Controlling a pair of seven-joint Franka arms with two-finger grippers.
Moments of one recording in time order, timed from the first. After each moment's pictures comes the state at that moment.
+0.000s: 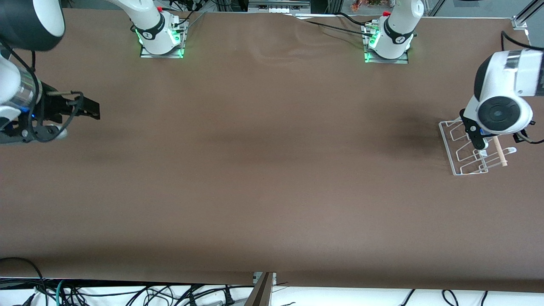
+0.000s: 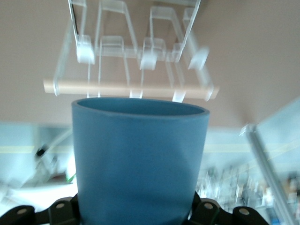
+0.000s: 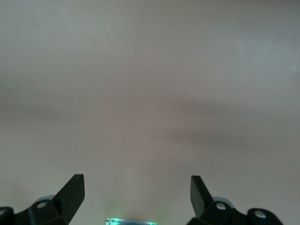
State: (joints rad) left arm 0.14 0.18 -0.15 -1.92 0.95 1.59 1.07; right arm 0.38 0.20 -0.33 -1.39 0.00 1.43 -0.09
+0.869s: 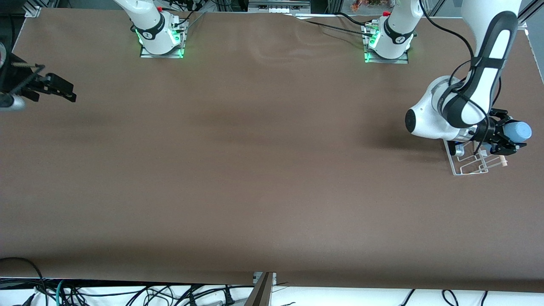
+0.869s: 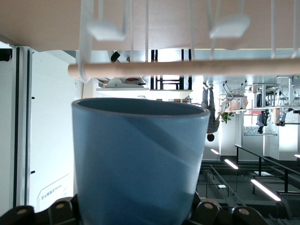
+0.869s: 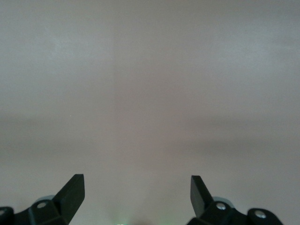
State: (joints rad) left arm 0.11 0.31 -0.18 -2.18 1.53 1.60 0.63; right arm -0.02 -0.04 0.01 -1.66 -0.02 1.56 -0.01
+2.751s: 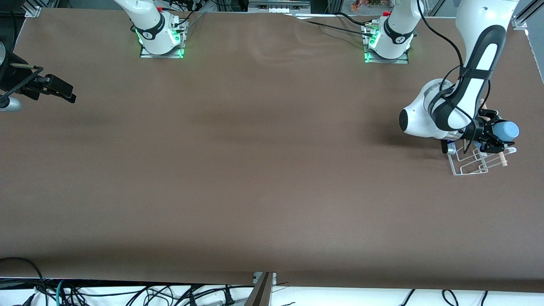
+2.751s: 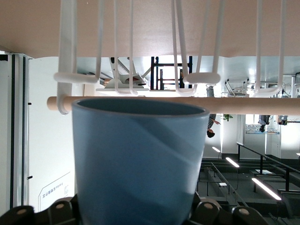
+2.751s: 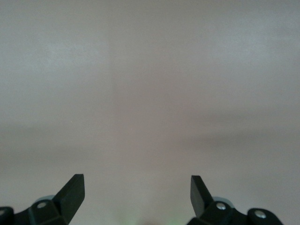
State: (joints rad) left arm 0.12 0.33 -0.18 -2.24 1.56 1.59 0.56; right arm -0.03 -0.03 0.01 -1.66 -0.02 1.57 0.05
